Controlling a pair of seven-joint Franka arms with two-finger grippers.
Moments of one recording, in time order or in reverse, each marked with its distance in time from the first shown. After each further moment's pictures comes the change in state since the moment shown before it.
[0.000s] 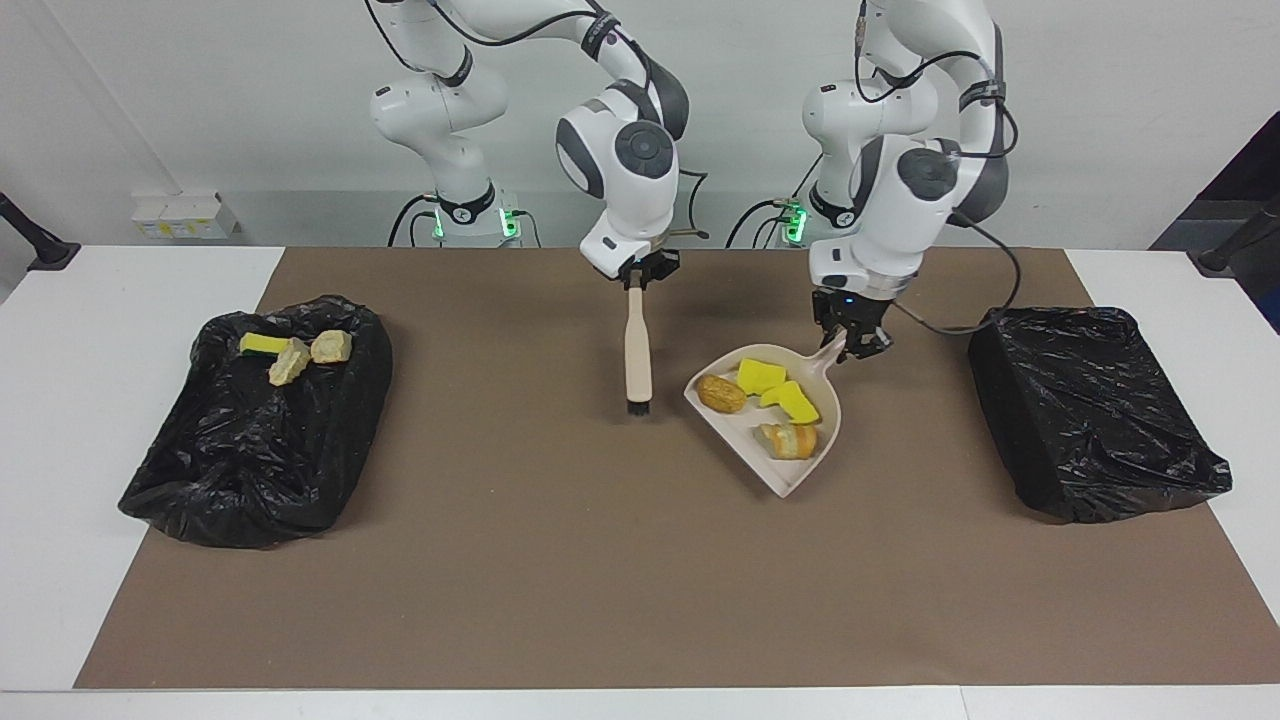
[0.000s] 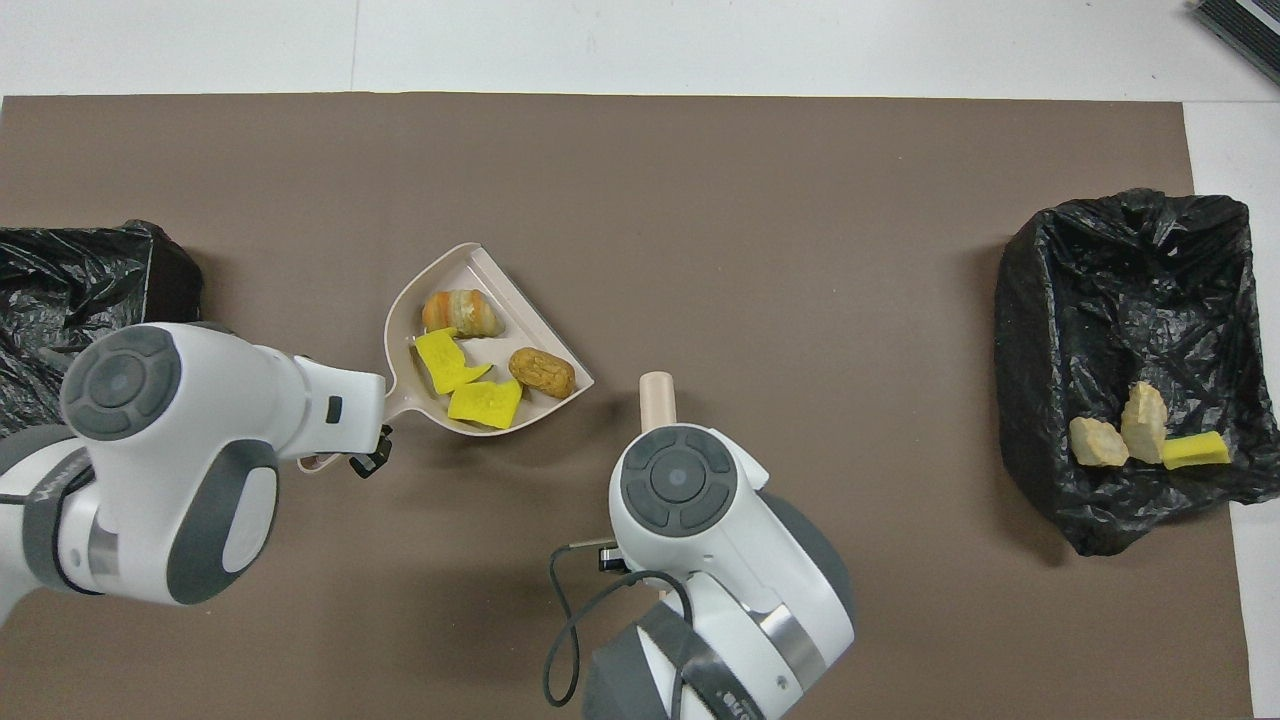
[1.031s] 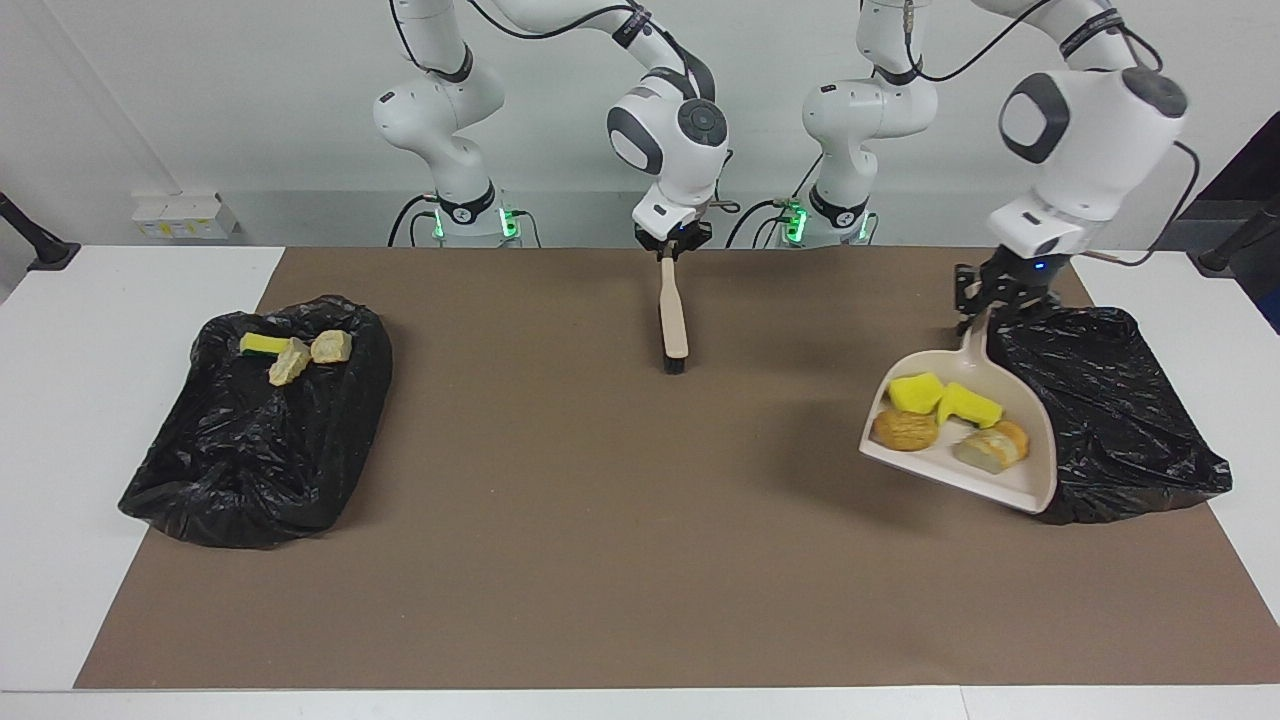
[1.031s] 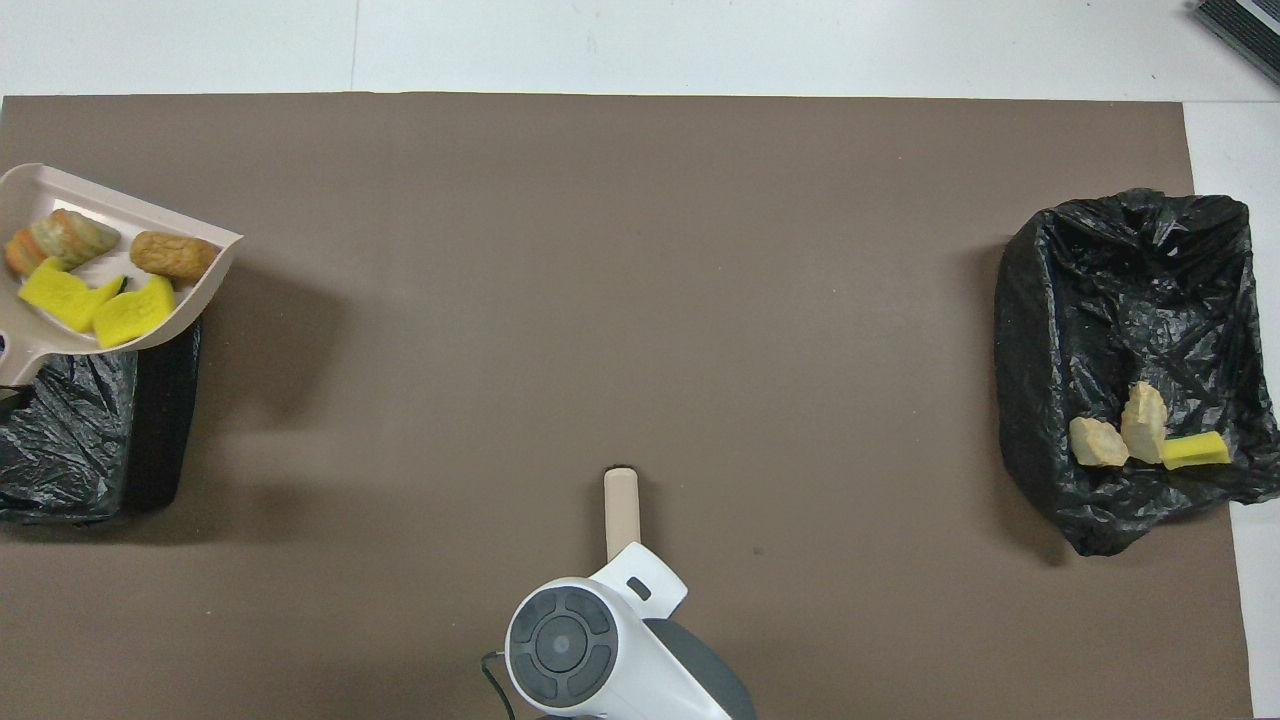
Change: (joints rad) left arm 0.012 -0.039 0.524 0.206 0.148 -0.167 -0.022; right arm 0.186 0.002 -0.003 -0.084 0.007 0.127 0.189
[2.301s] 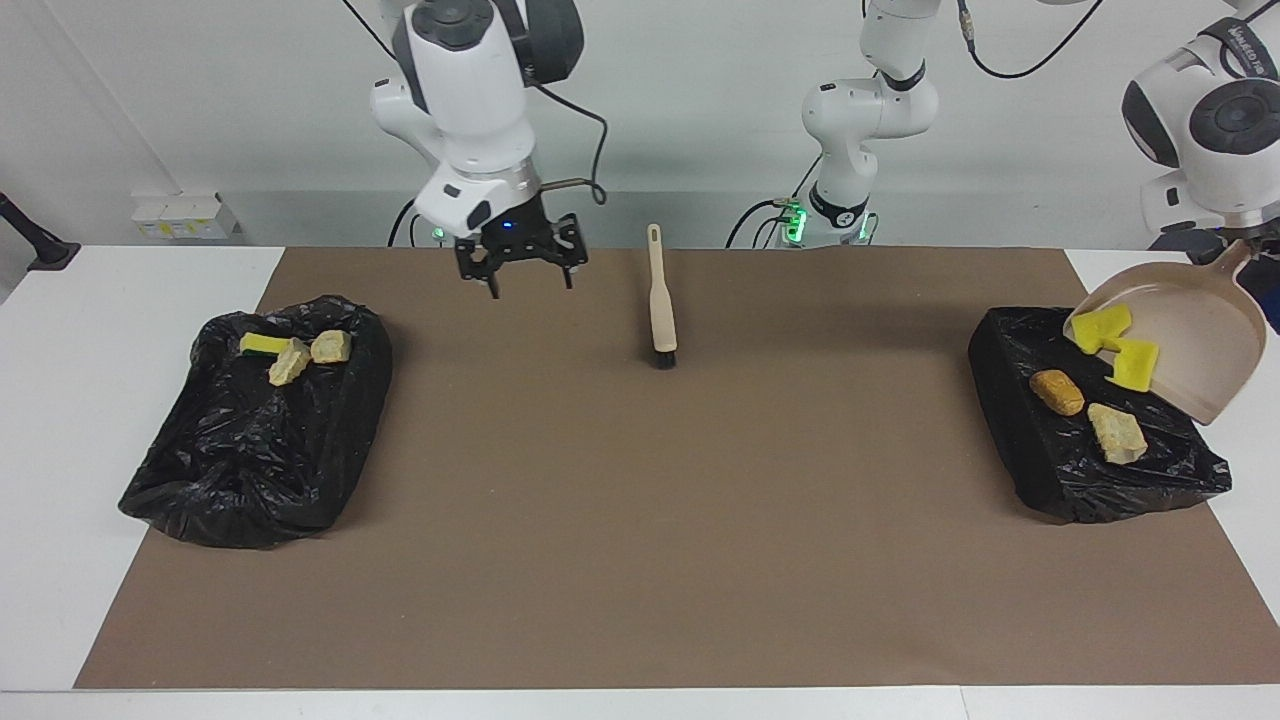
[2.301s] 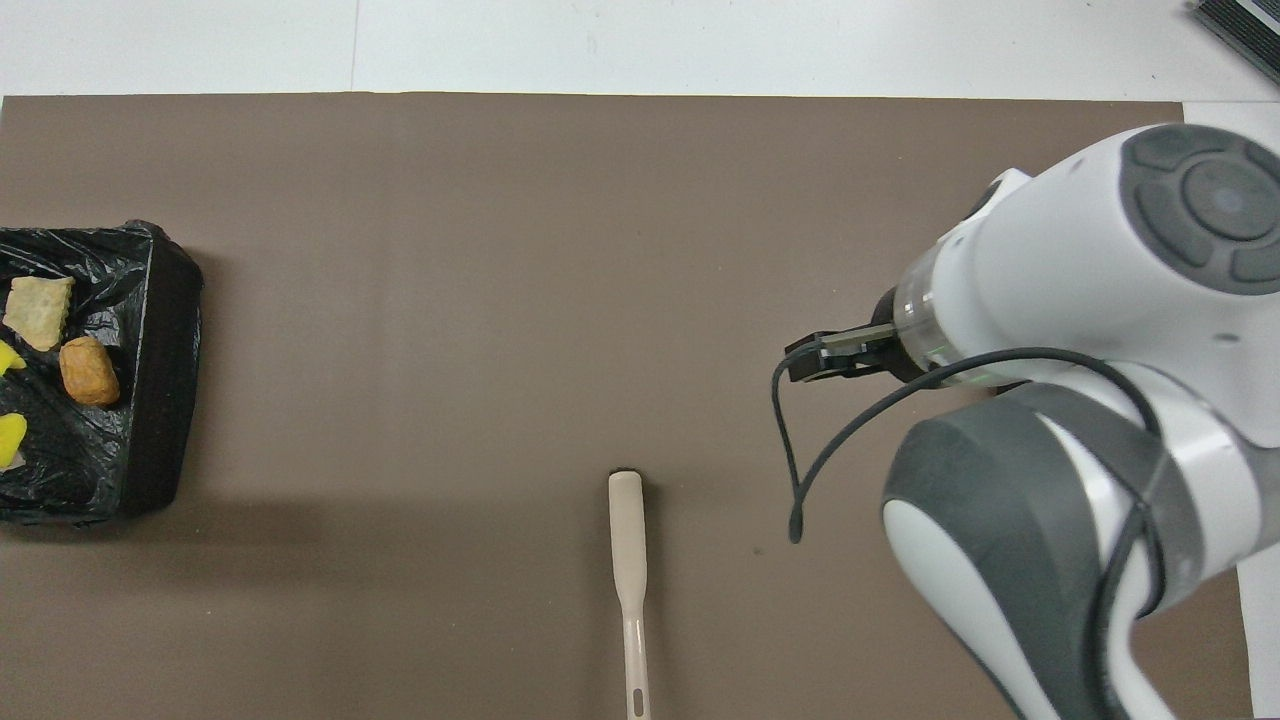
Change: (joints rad) left arm -0.057 0.107 -0.001 0.208 0.849 -0.288 0.453; right arm -0.568 -0.023 -0.028 0.500 -0.140 -0.349 -0.633
